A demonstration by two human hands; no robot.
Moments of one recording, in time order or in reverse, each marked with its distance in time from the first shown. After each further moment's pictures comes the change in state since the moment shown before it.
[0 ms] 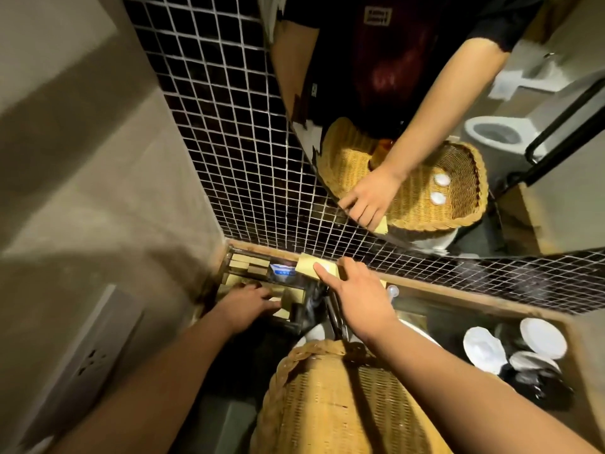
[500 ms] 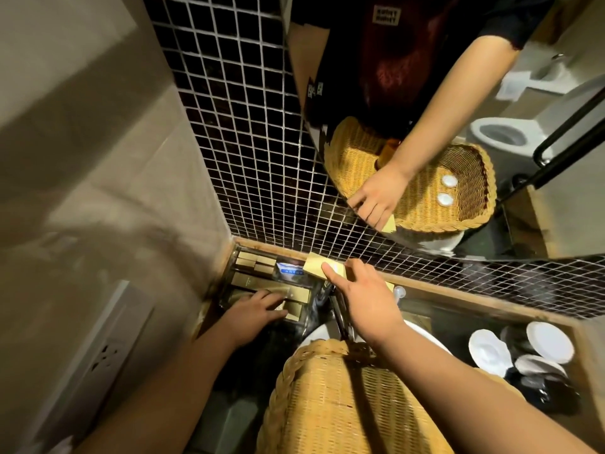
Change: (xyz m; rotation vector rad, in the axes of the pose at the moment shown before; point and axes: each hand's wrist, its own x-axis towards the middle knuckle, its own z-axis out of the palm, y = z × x) left_hand -0.008 0.005 0.036 -0.060 0.107 0.043; right_hand -0.003 -0.006 0.001 0.052 0.023 0.043
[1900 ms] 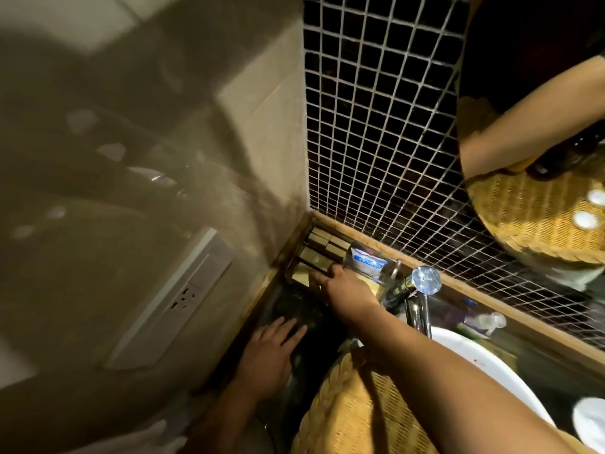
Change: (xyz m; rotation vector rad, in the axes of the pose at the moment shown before) left_hand -0.106 0.060 0.091 -0.315 0.074 -0.511; right_hand 0.082 -0.109 0.096 0.011 -0.339 -0.373
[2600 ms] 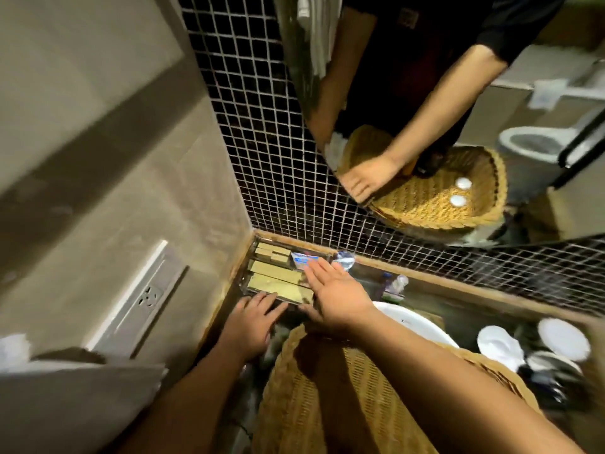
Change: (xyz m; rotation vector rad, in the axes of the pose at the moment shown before) left_hand 0.022 0.042 -0.084 0.337 0.081 0.226; right_hand -0.136 0.028 -0.044 -0.063 0.208 0.030
